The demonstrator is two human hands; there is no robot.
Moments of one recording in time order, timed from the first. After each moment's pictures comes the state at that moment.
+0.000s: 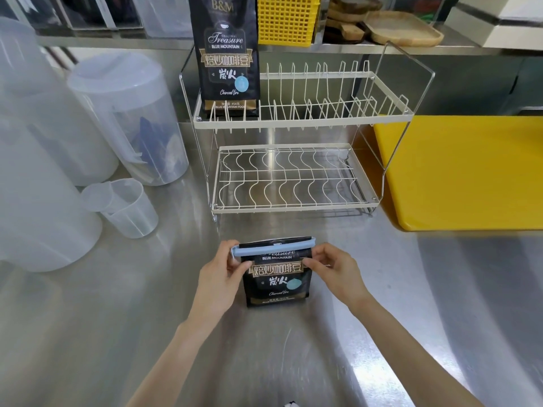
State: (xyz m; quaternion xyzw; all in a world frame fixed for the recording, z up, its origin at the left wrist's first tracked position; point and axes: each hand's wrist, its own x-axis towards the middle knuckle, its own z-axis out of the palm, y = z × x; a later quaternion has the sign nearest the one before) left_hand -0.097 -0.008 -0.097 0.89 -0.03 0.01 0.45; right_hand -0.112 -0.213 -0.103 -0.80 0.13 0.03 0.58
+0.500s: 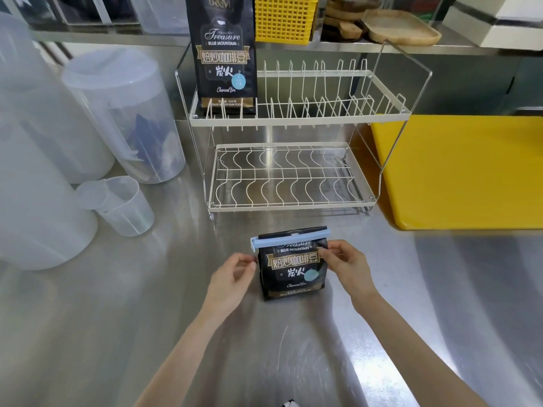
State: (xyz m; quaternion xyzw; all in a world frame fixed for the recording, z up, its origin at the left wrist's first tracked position) left_hand -0.097 -0.020 -0.122 0.84 0.01 -0.09 0.53; right_hand -0.111 -0.230 -0.105 -0.73 0.23 -0.02 0.65
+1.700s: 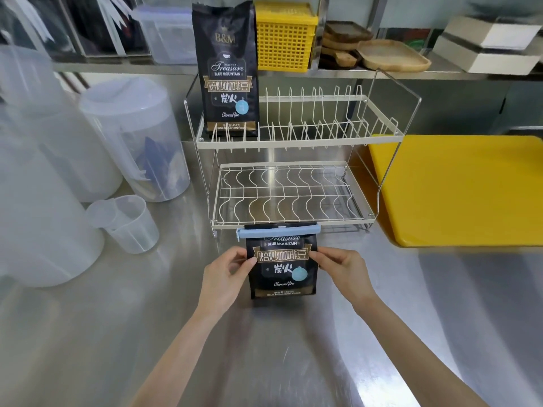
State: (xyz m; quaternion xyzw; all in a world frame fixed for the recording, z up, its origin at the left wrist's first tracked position) left_hand -0.079 -0.017 -0.087 0.85 -0.02 -0.01 0.52; right_hand -0.103 -0.221 -0.073 -0.77 0.15 -0.03 0.62
